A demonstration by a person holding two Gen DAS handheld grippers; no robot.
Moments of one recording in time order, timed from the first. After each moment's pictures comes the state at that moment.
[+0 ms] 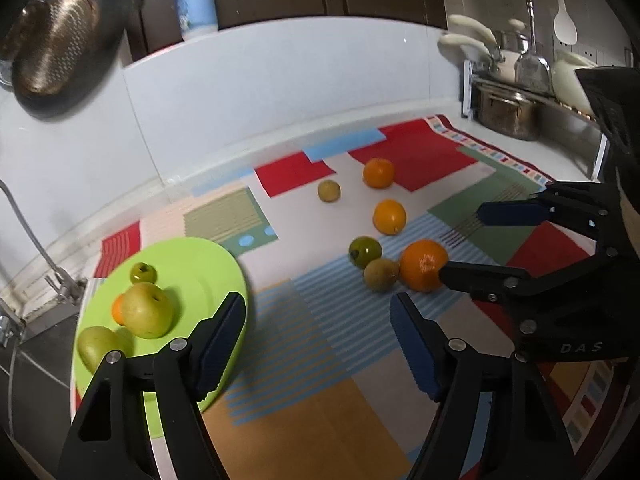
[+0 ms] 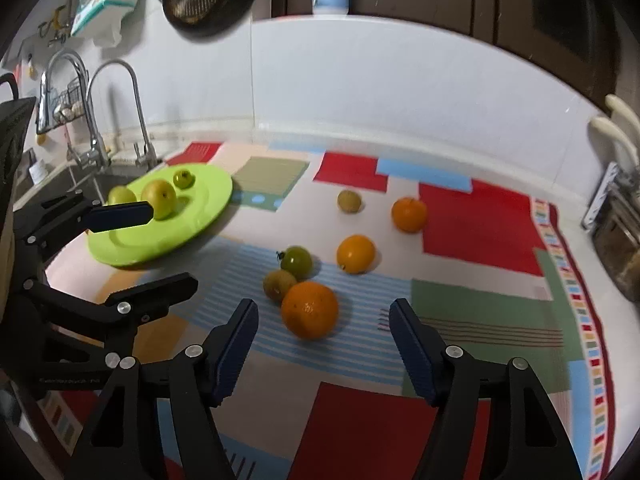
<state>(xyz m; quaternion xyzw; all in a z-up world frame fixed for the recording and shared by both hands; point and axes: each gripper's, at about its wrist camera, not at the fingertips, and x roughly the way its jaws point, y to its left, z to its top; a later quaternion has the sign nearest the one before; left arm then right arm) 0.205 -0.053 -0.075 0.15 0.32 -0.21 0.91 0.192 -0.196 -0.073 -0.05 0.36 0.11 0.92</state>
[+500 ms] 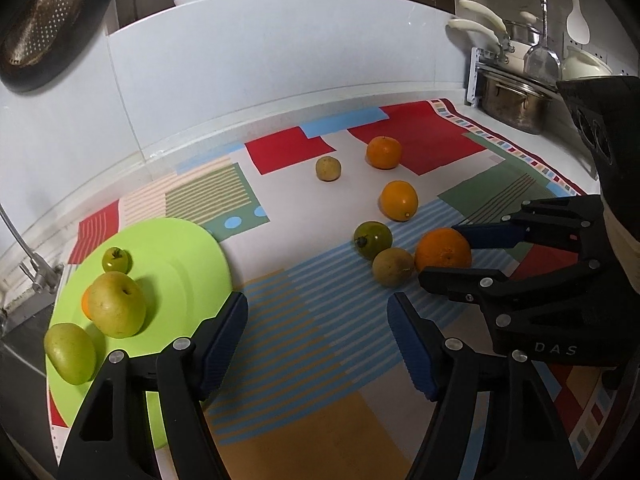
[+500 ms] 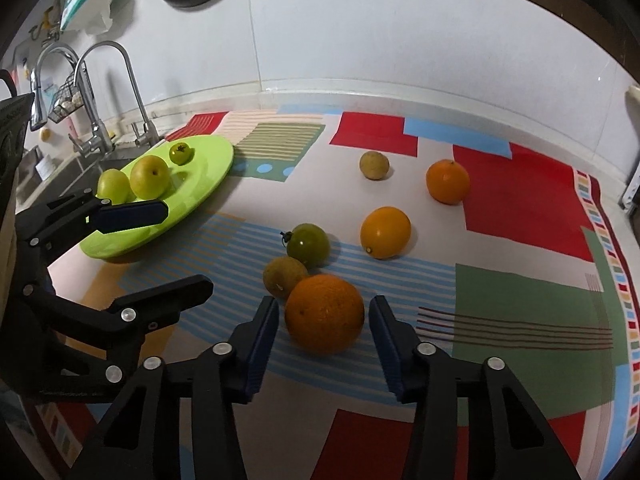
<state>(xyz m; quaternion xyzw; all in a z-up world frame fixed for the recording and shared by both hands) 0.232 -0.056 -0.096 0.14 0.36 -0.22 0.90 0.229 -0.190 -0.104 -0.03 0.41 0.14 0.90</state>
